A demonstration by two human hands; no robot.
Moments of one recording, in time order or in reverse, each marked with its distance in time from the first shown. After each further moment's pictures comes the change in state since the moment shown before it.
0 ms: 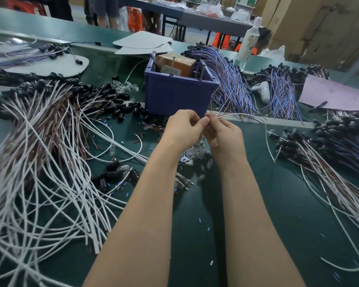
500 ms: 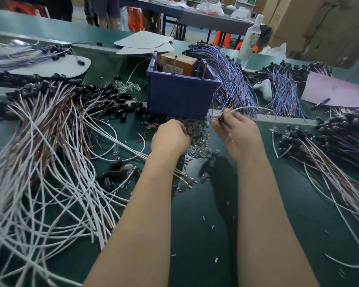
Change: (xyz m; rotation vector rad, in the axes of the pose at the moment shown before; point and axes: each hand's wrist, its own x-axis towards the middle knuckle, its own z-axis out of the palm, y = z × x) left_hand -0.005 -0.020 -0.006 0.342 -0.030 -0.236; right_hand -0.004 -0.026 -0.008 -0.039 0.067 0.054
